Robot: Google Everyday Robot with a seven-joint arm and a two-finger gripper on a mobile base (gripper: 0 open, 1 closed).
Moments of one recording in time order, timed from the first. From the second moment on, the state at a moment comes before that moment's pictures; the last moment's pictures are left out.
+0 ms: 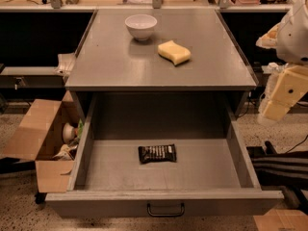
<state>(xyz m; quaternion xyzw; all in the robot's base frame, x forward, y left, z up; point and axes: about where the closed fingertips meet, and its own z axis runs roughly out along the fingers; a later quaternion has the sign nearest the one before) 0.438 -0.216 0.980 -0.60 0.78 -0.04 0.17</state>
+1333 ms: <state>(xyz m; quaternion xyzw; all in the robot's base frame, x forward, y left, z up) 0.438 -0.135 0.927 -0.65 0.74 0.03 0.15</state>
